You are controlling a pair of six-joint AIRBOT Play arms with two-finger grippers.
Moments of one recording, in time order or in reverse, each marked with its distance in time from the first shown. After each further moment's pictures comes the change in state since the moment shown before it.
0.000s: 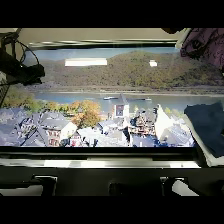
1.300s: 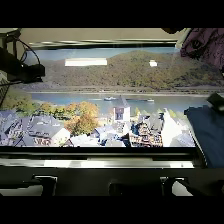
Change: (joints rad) left arm -0.002 0.004 -0.010 -0.002 0.050 0.098; right arm 0.197 0.044 0.088 0.481 0.500 -0.158
